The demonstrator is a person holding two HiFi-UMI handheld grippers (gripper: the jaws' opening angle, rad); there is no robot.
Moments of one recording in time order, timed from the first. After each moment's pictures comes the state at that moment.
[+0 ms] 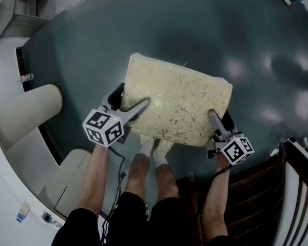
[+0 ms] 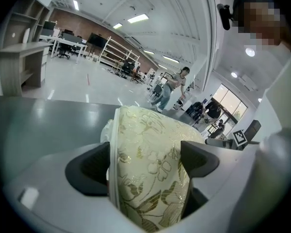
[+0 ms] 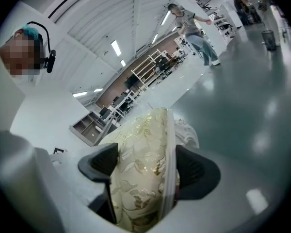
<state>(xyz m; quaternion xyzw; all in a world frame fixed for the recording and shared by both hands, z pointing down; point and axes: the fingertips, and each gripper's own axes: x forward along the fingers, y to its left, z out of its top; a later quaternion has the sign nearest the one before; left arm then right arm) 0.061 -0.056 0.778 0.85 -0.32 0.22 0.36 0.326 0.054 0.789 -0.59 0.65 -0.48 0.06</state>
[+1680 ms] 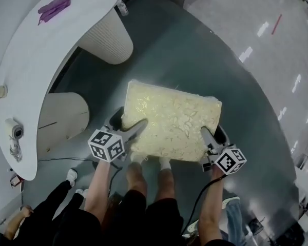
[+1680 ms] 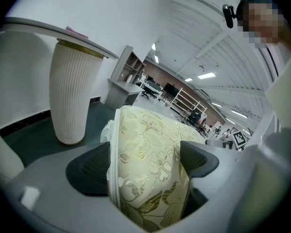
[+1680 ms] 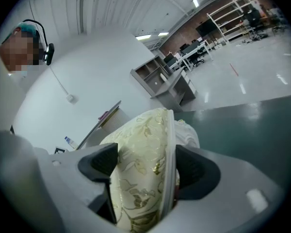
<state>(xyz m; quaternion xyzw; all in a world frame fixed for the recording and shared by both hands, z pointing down) -0.013 -0.067 0.746 0.83 -0.38 0.17 0.37 0.268 0.005 0.754 -0.54 0.71 -0.46 0.03</state>
